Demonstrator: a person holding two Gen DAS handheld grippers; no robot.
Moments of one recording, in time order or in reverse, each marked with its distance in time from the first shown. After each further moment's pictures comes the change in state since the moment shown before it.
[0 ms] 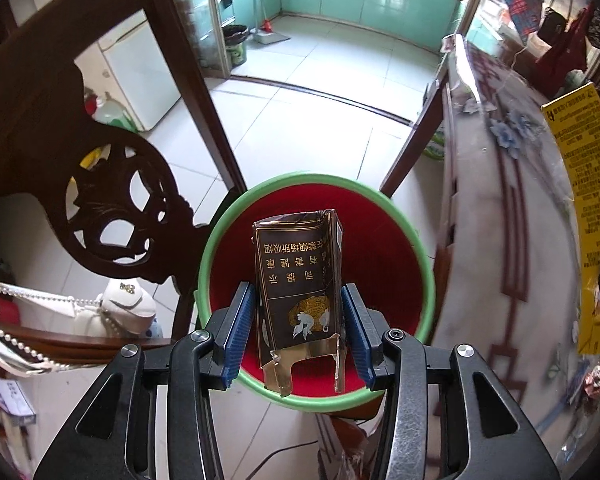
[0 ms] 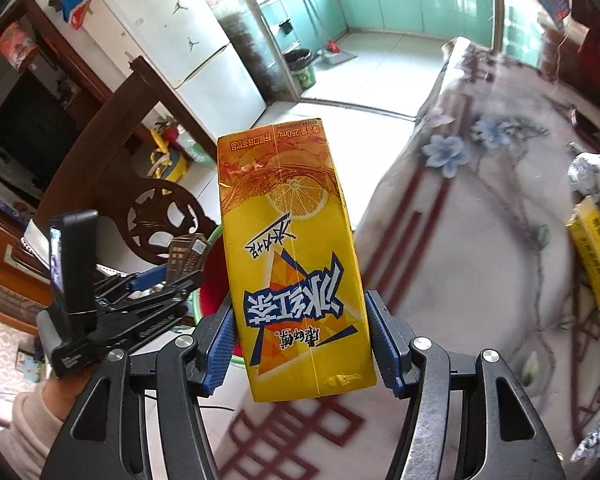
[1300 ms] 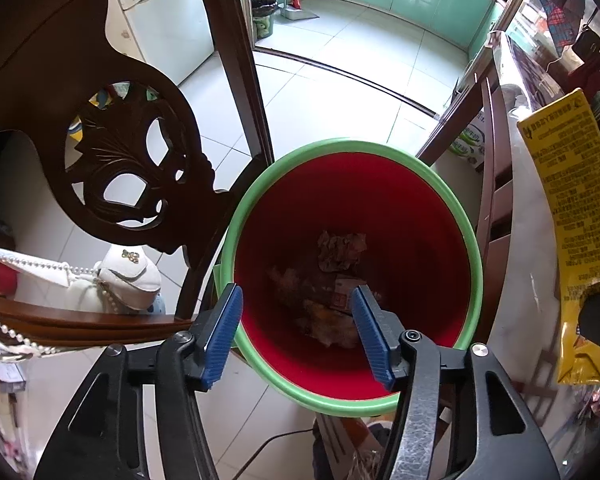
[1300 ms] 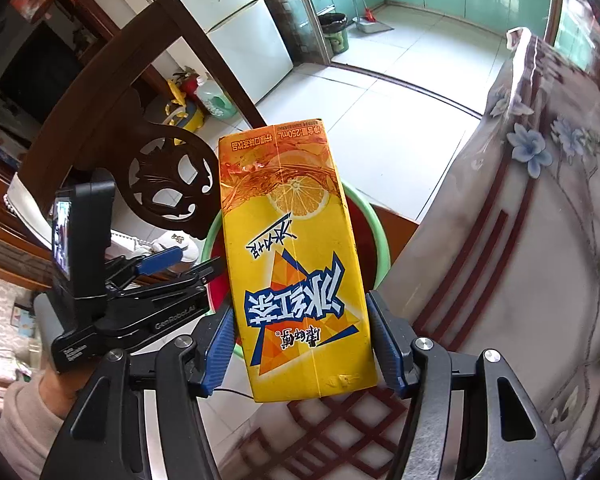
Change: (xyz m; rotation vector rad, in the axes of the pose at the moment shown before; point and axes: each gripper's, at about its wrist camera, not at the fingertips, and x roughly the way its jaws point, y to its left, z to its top) left arm 0.029 0.031 -0.012 -0.092 0.068 0.023; right arm 0.066 0.041 0.006 -0.124 0.117 0.003
